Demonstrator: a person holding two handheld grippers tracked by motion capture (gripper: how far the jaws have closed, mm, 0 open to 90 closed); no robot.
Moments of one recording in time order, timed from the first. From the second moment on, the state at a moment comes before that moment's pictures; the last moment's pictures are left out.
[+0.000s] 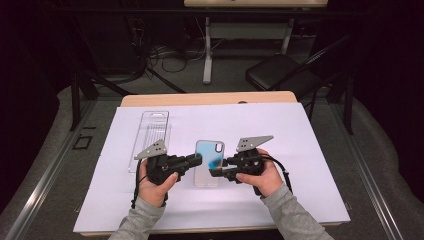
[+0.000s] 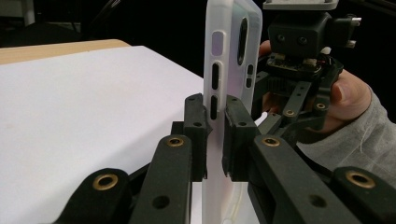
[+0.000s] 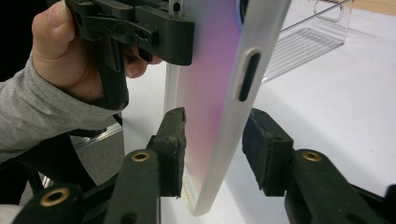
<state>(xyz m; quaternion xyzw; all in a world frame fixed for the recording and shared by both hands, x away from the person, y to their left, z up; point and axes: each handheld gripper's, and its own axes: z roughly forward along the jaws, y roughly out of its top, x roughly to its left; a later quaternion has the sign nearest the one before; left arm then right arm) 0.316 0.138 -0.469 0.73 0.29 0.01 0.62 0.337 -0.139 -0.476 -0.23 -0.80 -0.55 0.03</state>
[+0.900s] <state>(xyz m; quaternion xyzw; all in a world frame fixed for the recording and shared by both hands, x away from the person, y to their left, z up) 0.315 0.137 -0.468 0.73 0.28 -0.01 0.62 0.341 -0.145 -0.476 -0.21 -0.80 -0.56 0.07</state>
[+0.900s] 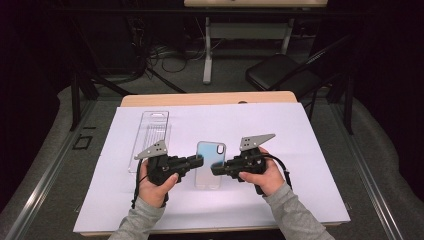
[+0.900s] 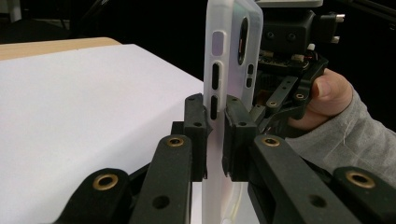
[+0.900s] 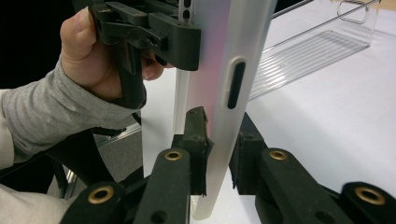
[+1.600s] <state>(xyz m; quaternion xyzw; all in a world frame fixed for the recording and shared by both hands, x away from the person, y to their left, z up) 0.314 0.137 -0.468 0.73 0.28 0.00 0.62 0.341 -0.147 -0.479 -0.23 -0.78 -0.58 0.09</state>
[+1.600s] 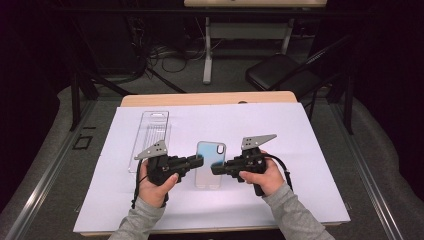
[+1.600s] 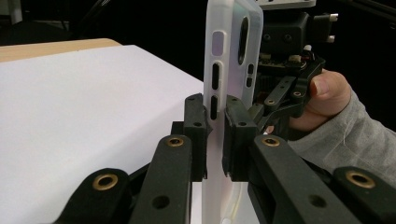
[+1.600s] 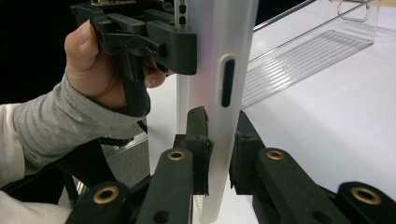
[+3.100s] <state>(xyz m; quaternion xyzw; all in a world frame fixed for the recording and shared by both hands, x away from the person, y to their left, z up) 0.317 0.140 -0.470 0.72 0.30 0.00 0.63 0.340 -0.146 -0.482 -0.24 -0.77 -0.58 0.08</state>
